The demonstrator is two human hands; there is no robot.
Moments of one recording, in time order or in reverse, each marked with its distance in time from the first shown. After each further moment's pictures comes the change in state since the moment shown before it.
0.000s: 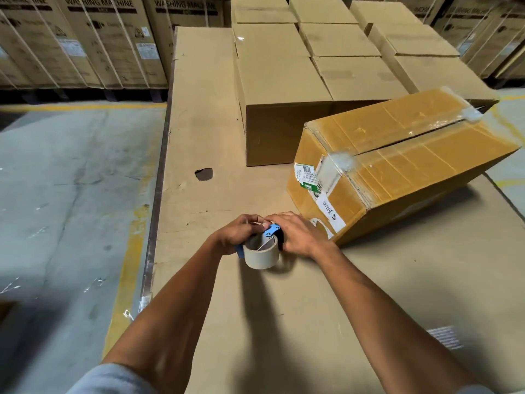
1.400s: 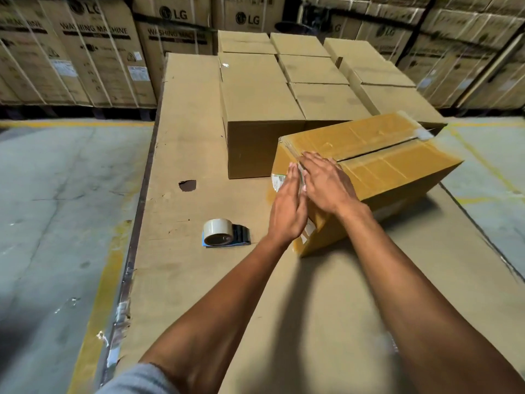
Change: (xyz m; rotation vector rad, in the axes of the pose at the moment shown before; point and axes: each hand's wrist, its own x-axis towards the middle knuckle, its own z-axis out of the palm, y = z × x) left_hand 0.009 0.114 0.199 0.430 0.497 0.793; right_hand -0.058 0.053 -0.161 -0.233 0.472 0.102
